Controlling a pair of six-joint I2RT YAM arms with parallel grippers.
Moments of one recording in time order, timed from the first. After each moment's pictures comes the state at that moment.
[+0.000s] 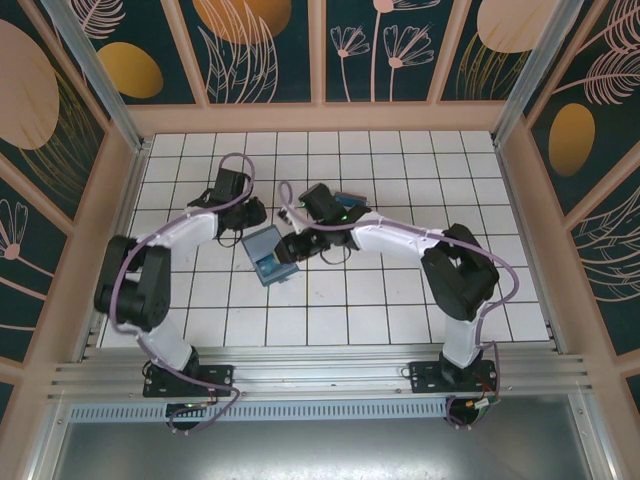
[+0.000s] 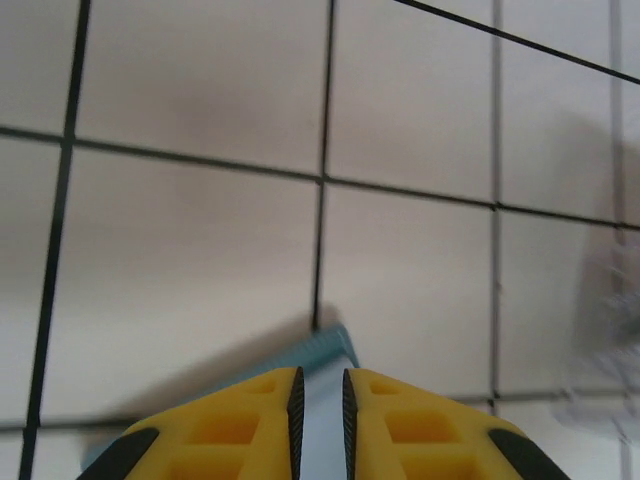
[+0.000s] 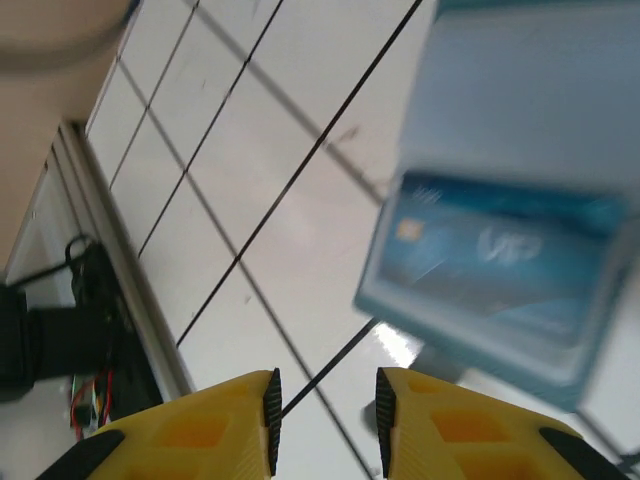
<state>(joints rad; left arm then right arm) -0.28 1.75 1.09 -0.28 0.13 -0.51 0.84 1.87 1.31 -0.34 -0.59 0.33</state>
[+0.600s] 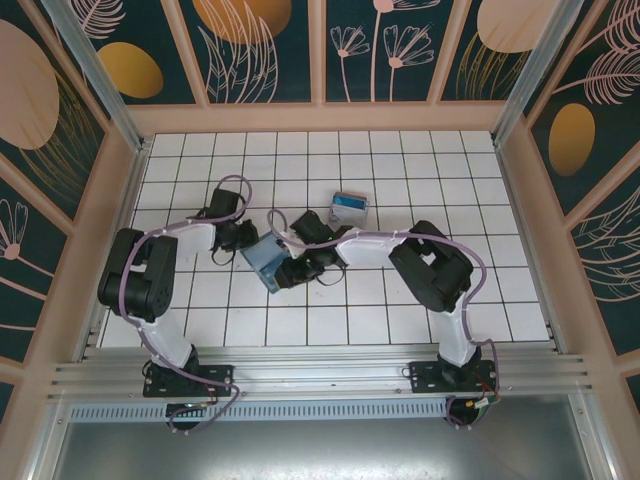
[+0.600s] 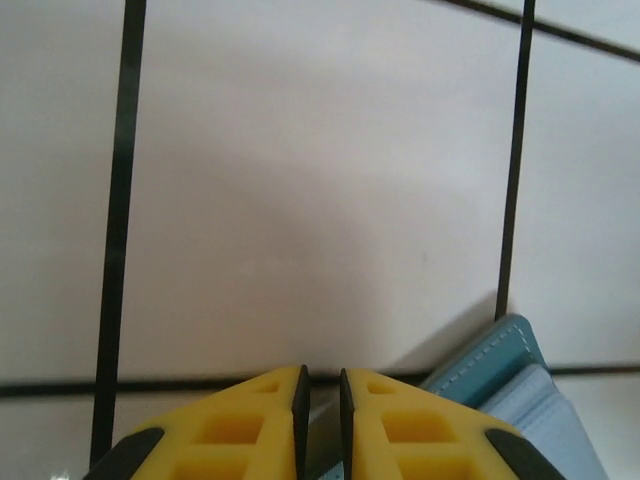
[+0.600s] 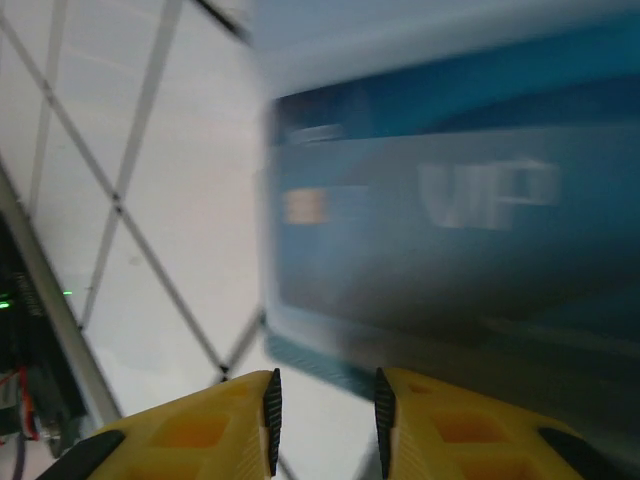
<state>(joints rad) -0.24 1.74 0.88 -0.19 0.17 -0.47 0.86 2.02 1.22 -0.26 -0.57 0.42</state>
